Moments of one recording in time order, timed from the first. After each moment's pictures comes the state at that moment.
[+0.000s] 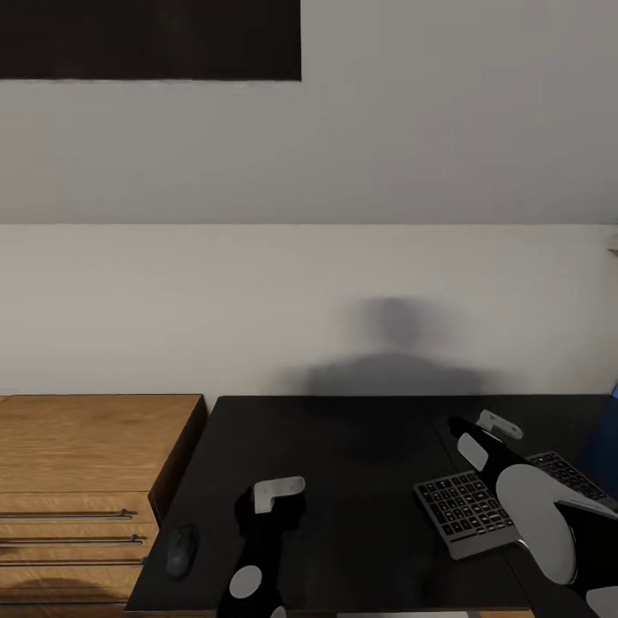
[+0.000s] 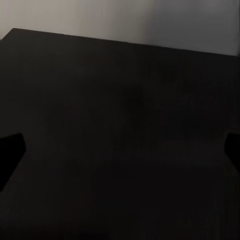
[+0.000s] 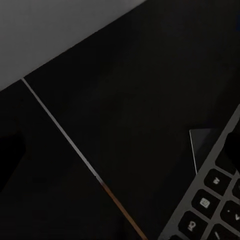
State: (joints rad) left arm -0.09 -0.17 -0.49 -1.45 0.17 0.27 0.57; right arm -0.97 -0.17 -0.23 -0.14 -0.27 -0.04 -0.30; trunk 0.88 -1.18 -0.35
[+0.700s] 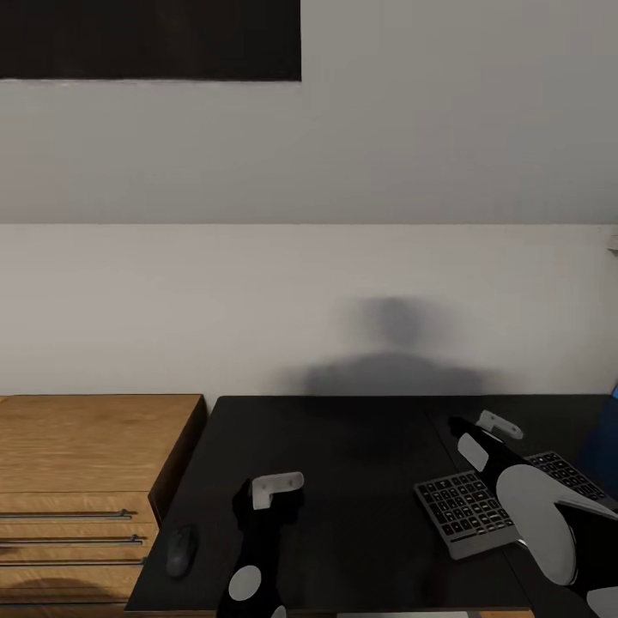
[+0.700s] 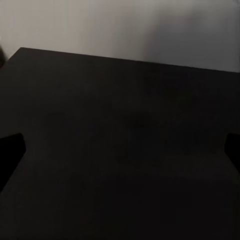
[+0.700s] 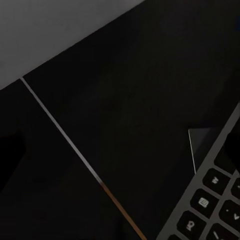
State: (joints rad) left arm -0.09 -0.17 -0.49 -1.45 0.13 0.23 0.57; right arm -0.96 -0.17 -0.23 -0.14 -0.27 -0.04 -0.30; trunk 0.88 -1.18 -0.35
